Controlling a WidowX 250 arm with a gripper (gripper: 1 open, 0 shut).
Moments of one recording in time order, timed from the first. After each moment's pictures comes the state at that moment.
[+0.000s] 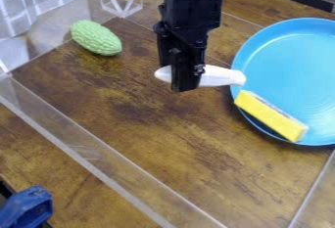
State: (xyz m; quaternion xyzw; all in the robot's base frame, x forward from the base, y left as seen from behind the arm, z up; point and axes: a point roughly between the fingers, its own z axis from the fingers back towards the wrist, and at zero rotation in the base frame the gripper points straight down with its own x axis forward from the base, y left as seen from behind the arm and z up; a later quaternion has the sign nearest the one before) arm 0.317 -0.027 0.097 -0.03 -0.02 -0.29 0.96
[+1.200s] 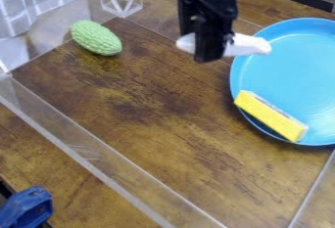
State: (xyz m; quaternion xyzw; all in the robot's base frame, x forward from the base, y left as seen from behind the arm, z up) arm 0.330 -0.050 0.131 0.02 -0.06 -0.29 0.95
